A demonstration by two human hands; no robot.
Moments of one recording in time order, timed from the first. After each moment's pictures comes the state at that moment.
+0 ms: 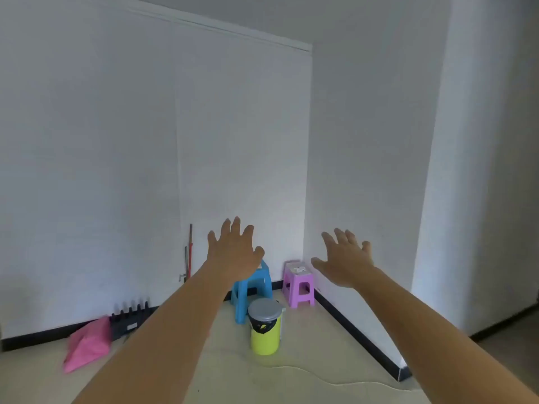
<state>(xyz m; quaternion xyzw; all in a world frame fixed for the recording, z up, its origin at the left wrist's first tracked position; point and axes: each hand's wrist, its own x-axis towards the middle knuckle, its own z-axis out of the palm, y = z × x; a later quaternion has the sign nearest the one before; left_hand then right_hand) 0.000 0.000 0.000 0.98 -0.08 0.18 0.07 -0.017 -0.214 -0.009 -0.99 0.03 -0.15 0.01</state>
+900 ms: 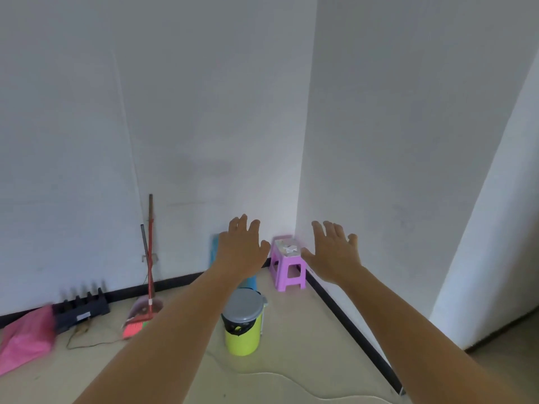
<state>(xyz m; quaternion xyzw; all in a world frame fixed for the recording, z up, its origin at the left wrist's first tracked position) 0.453 -0.163 -0.087 0.98 -0.09 0.15 0.08 0.429 -0.344 -0.083 -0.99 0.01 -0.14 -0.01</state>
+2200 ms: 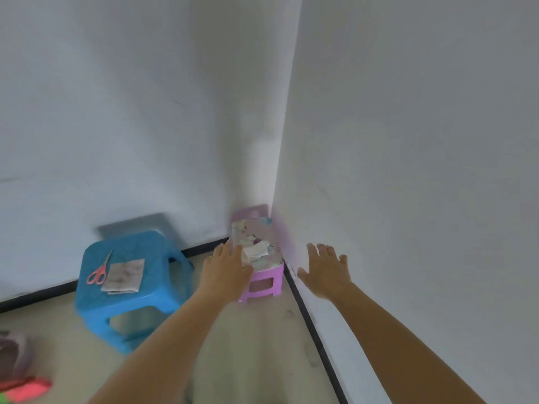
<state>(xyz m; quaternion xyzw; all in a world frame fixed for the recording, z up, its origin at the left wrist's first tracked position) 1.434 -0.466 -0.362 0.98 -0.04 -0.14 0.13 1.427 -0.670 -0.362 -0.98 0.01 0.17 0.00</state>
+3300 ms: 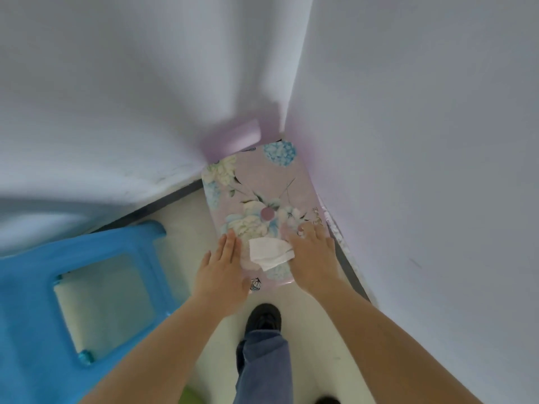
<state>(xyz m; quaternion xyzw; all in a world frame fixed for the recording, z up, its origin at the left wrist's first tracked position) 1.729 -0.450 -0.825 0.89 -0.14 -0.44 -0.03 1.727 -0.624 -0.814 -0.94 0.05 0.30 0.13</state>
